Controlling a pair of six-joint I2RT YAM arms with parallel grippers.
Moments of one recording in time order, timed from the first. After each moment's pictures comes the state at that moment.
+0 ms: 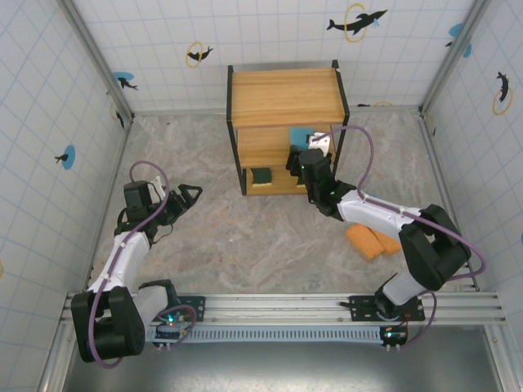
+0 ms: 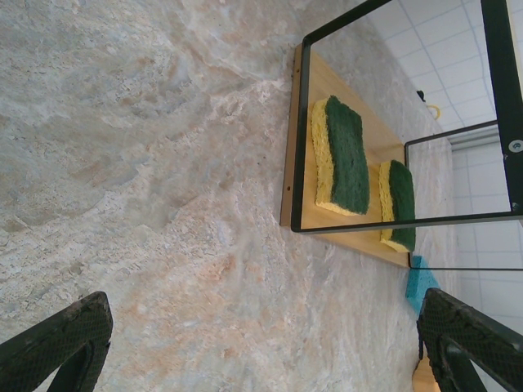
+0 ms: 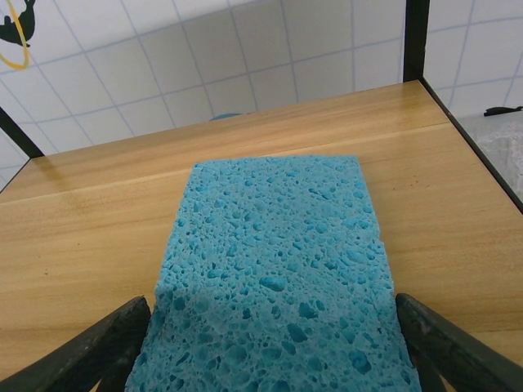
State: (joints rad) left arm 0.12 1.04 0.50 -0.19 0.65 -0.57; right arm 0.71 1.55 0.93 0.26 0.53 0.43
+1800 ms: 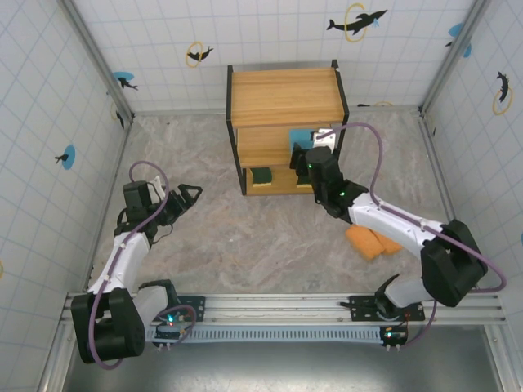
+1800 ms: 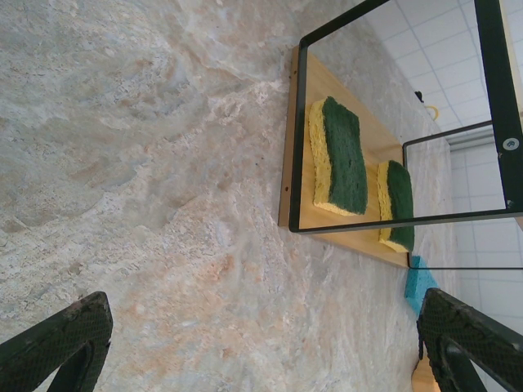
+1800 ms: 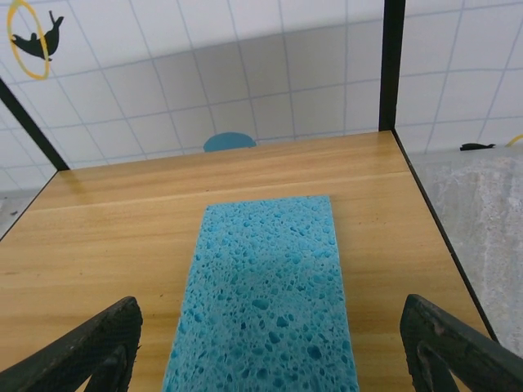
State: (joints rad) left arm 0.12 1.03 0.50 -0.19 0.65 -0.57; right arm 0.73 1.41 0.94 0.12 0.54 0.34
